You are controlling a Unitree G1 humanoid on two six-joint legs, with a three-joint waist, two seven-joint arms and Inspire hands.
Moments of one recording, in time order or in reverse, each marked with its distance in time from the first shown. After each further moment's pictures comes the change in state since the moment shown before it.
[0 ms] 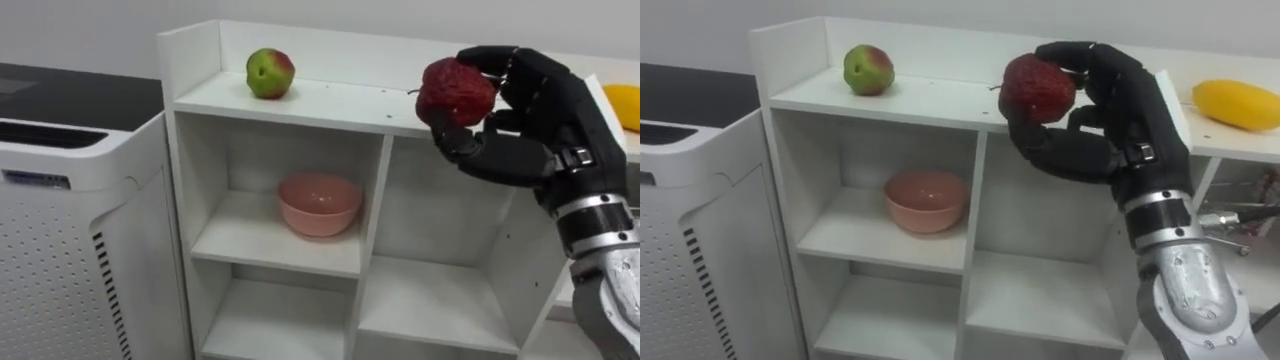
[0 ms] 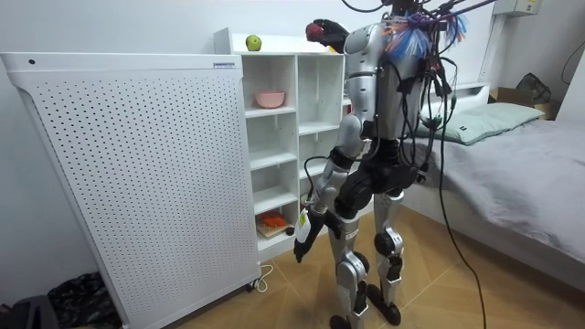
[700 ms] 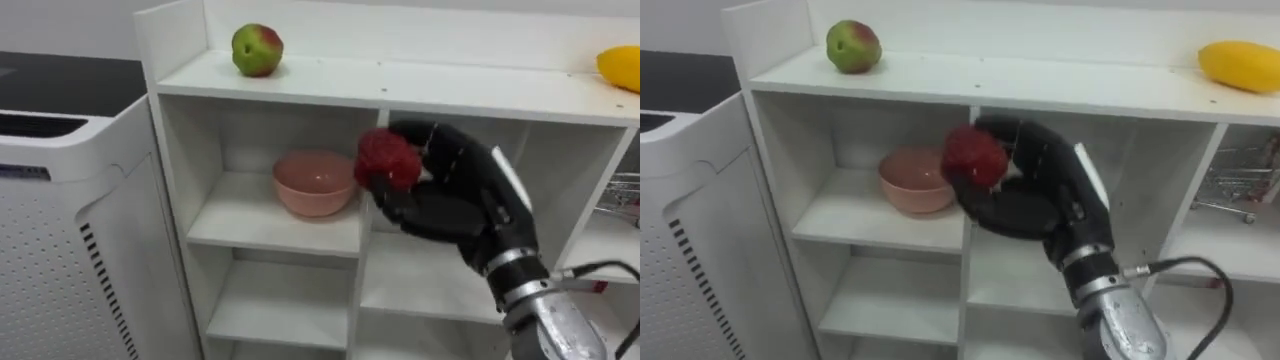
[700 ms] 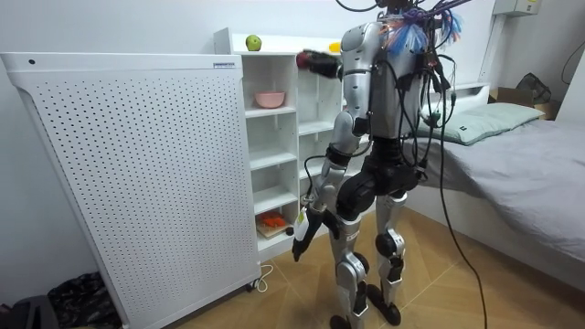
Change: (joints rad) left arm -0.104 -0.002 -0.151 0.124 -0.111 -0.013 0.087; right arm 0.070 0.160 0.111 0.320 0.198 -0.013 0.096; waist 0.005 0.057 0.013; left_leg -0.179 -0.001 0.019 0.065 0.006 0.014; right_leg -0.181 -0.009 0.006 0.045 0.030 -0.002
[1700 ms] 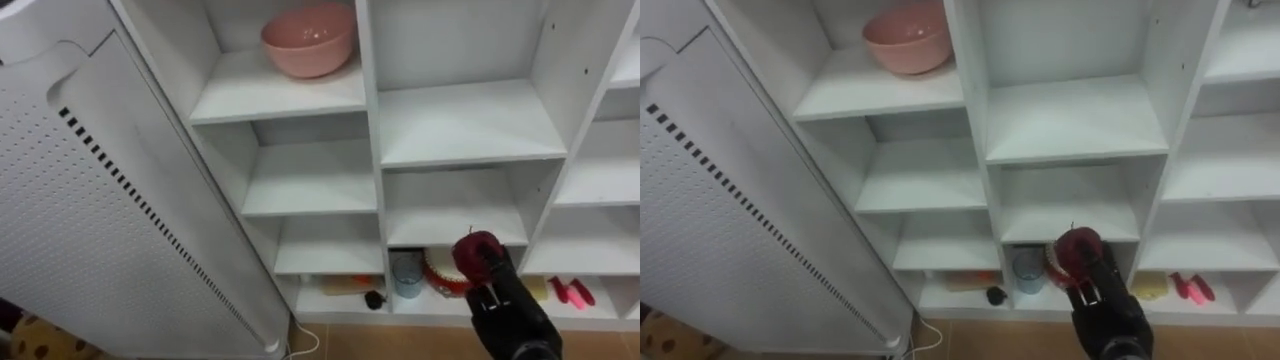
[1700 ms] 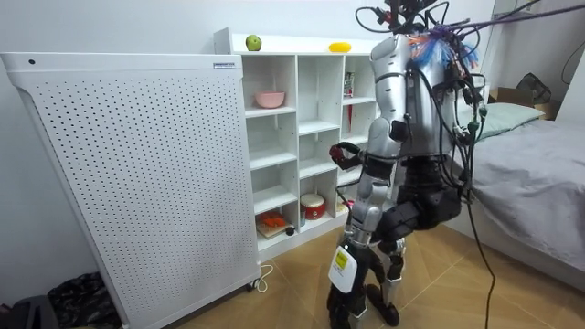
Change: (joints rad) left arm -0.024 -0.018 -0.143 -0.012 -0.354 0.051 0.022; right arm -0.102 0.035 -0.156 0.590 1.026 0.009 0.004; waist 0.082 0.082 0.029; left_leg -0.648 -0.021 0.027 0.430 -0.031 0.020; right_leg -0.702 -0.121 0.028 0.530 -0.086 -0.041
